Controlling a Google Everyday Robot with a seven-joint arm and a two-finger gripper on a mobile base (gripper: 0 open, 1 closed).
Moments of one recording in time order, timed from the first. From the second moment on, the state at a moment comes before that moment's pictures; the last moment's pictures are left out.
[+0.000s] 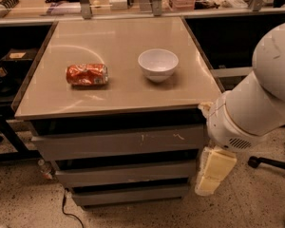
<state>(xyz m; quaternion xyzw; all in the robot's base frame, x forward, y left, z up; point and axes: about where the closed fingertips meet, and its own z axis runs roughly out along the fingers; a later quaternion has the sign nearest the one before) 0.385 -0.132 0.843 -0.63 0.76 0.03 0.16</state>
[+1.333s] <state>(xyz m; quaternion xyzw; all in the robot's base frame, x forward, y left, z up) 0.419 -0.086 0.719 -0.59 0.78 0.05 0.20</state>
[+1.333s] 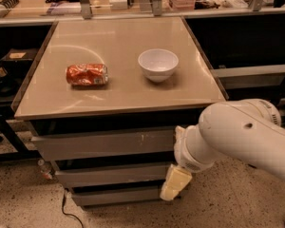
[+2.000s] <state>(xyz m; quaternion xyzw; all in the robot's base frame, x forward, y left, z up) 0.469 -0.087 0.699 -0.56 0.80 0.03 0.22</state>
